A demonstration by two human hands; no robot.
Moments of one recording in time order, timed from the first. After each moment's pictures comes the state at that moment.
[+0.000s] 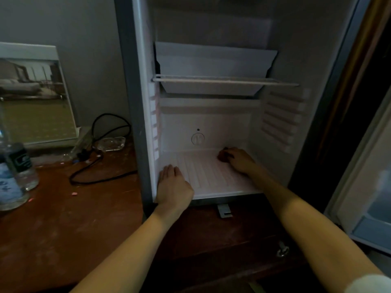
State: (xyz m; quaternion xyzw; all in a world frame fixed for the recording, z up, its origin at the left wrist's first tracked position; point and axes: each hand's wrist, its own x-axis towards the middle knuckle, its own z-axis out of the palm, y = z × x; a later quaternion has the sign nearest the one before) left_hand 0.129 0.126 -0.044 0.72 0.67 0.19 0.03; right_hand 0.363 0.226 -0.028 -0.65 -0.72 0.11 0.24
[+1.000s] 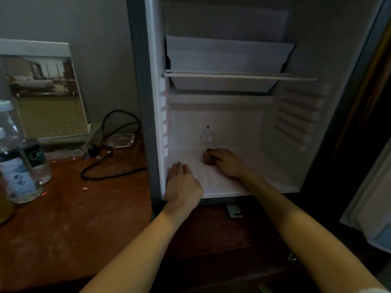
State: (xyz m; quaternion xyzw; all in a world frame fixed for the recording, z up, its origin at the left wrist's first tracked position) left_hand 0.129 0.130 -0.047 0.72 0.66 0.20 0.02; right_hand 0.297 0.211 -0.024 -0.55 -0.81 0.08 0.19
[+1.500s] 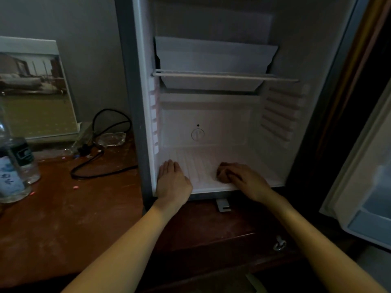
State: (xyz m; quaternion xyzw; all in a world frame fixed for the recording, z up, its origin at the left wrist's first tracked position) left_hand 0.129 0.127 -0.048 0.72 0.66 0.19 0.02; right_hand 0.359 0.120 -0.043 -0.55 -0.80 0.07 0.23
